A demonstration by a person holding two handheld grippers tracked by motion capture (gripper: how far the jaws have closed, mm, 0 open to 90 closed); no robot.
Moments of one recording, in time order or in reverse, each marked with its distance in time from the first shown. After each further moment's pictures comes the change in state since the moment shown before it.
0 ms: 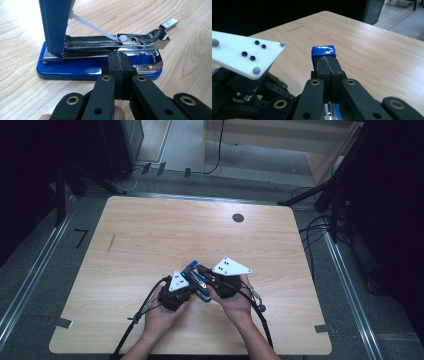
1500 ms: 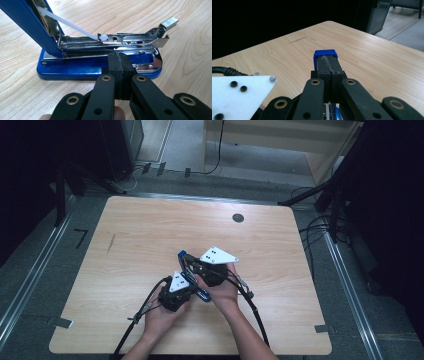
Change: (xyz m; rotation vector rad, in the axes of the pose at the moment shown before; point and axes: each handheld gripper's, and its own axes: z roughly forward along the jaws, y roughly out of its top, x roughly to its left) left arm -0.001 0.000 0.000 -0.002 0.008 0.018; right arm -0.002 0.016 0.041 -0.056 0.030 -0.007
